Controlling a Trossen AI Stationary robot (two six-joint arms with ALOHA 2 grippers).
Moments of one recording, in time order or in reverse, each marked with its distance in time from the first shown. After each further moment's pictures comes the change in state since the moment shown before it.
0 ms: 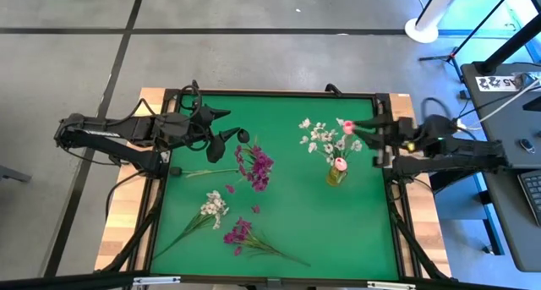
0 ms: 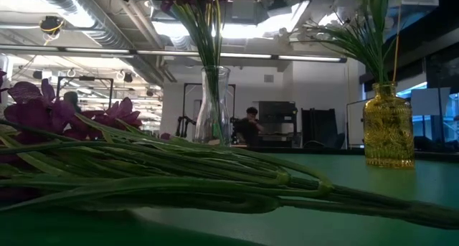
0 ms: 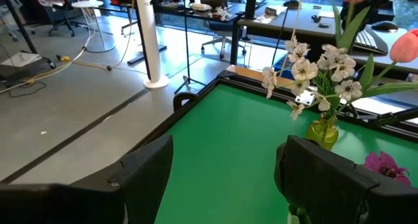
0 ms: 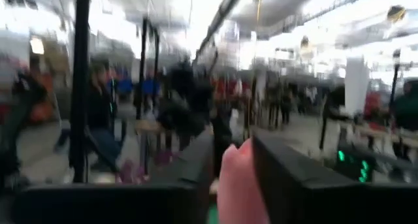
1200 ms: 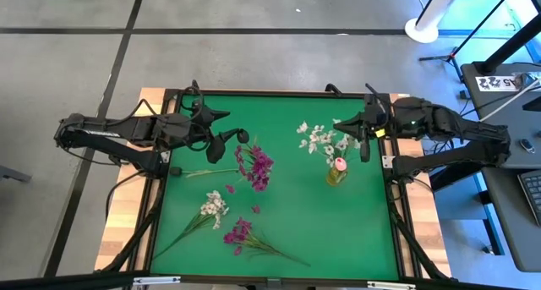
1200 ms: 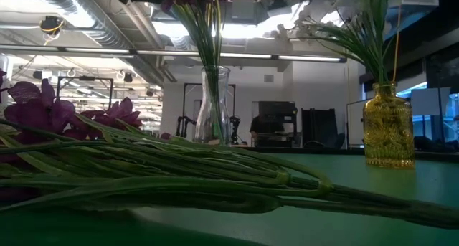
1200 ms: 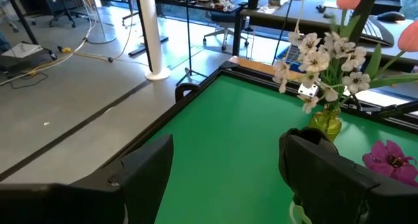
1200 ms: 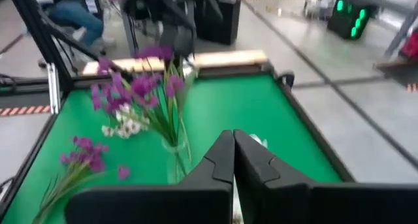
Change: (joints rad) left arm 0.000 0.000 0.000 -0.042 0.000 -0.027; right arm 0.002 0.409 0.581 -0.800 0.094 0.143
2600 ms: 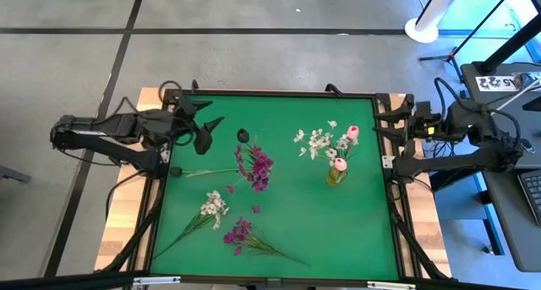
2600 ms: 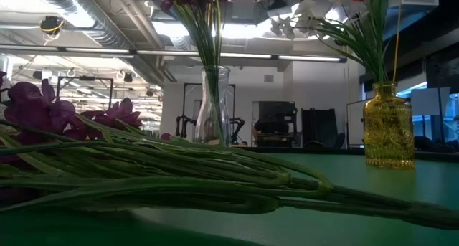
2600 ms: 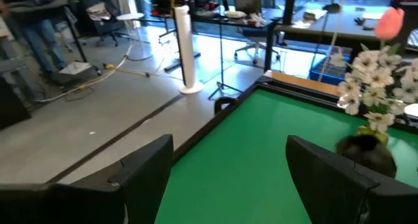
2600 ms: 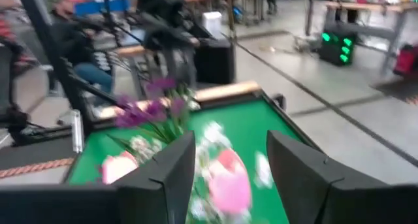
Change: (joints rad) left arm 0.000 -0.118 0.000 -0.079 -0.145 0.060; right arm -0.001 -0.375 -0.110 -0.083 0.026 0.097
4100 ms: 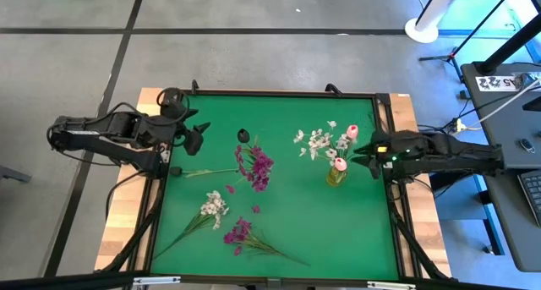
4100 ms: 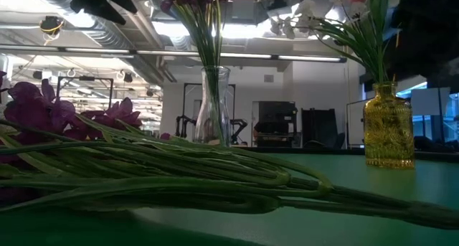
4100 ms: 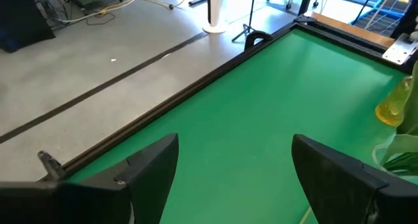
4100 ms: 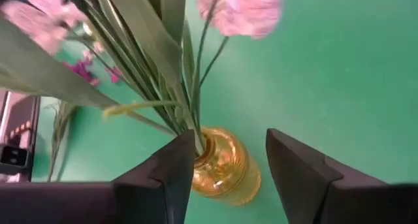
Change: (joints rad) left arm 0.000 -0.072 0.000 -0.419 0.000 -0.354; right arm 0.001 -0.148 -0.526 -0.094 -0.071 0.398
